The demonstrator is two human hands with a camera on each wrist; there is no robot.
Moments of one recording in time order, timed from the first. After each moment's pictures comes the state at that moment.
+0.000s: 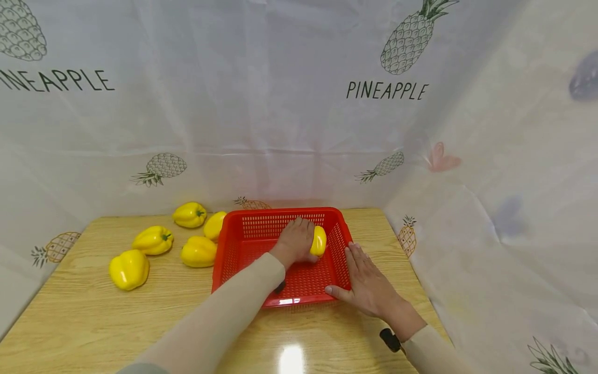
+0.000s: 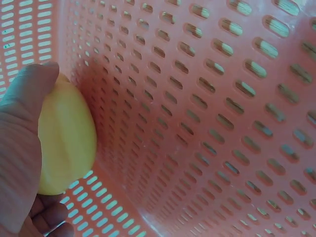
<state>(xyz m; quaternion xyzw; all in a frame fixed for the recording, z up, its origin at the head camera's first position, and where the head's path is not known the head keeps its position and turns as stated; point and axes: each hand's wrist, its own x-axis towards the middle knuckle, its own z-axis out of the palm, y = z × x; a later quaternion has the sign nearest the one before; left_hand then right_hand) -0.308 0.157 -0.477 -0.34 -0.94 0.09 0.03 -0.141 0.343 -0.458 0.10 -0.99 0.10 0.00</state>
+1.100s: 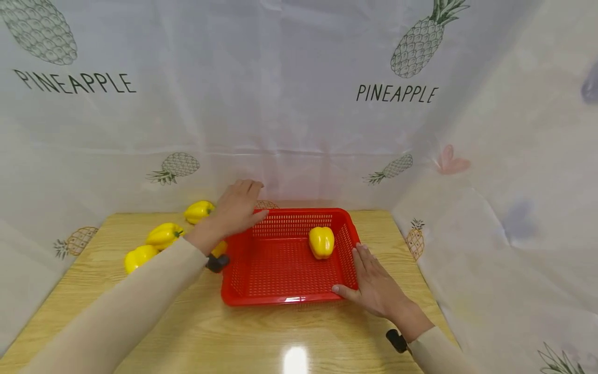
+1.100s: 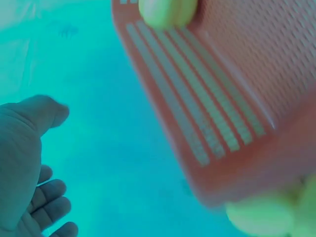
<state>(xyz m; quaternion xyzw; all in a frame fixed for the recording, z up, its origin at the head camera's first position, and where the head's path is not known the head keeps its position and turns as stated) -0.312 -0.008 -0.361 -0.31 -0.94 -0.08 0.12 -0.140 0.343 -0.455 0.10 -0.99 0.11 0.00</state>
